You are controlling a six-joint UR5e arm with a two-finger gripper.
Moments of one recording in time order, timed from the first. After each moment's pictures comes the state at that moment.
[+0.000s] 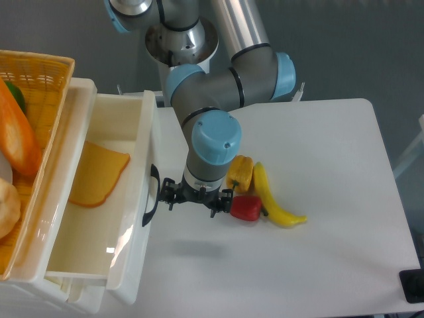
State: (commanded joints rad) arm 2.36 -1.97 -1.55 -1.20 1.38 0.45
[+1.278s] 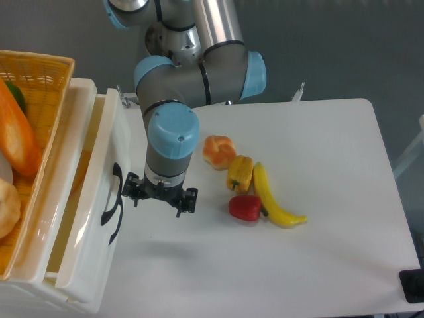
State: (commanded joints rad) arm 2.26 -1.95 -1.55 -1.19 1.36 0.44
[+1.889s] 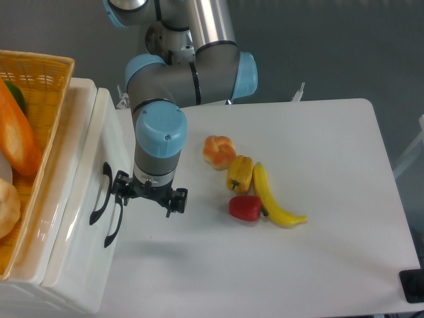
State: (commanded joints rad) arm 2.24 -1.95 -1.55 -1.19 1.36 0.44
